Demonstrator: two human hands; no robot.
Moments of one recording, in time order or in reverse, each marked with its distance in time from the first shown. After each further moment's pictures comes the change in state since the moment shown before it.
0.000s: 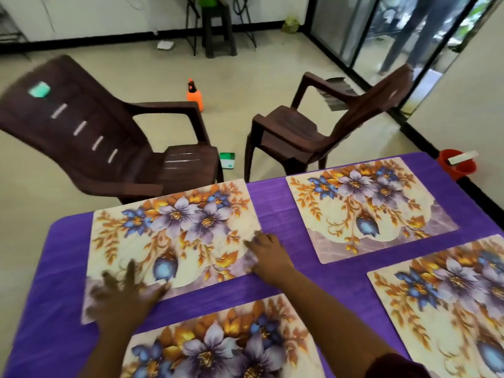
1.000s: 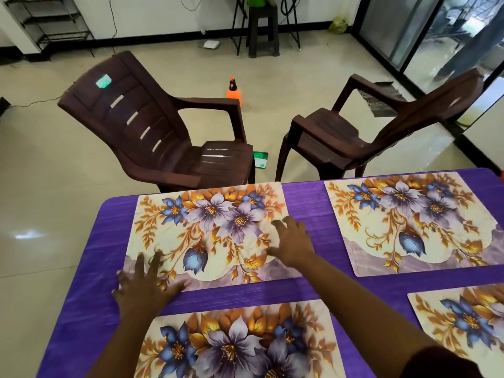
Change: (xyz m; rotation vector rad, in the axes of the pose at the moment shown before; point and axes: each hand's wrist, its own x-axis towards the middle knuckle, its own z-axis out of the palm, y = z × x) left_hand -0.002 -0.035 0.006 0.148 0.078 -0.068; right_hand 0.026 -0.030 -0.034 0.061 0.071 0.069
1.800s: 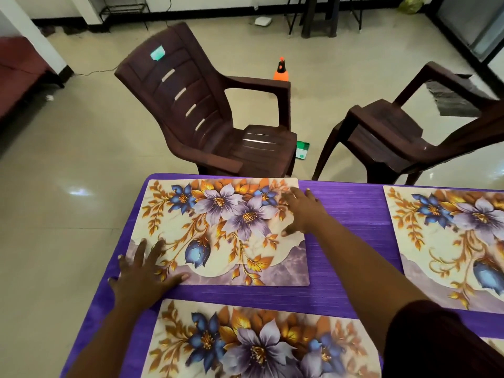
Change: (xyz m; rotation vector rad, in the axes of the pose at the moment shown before) left_hand 0.010 -0.080 0.005 -0.136 -0.057 -0.070; right_hand 0.101 -0.054 -0.010 -0.181 -0.208 -0.213
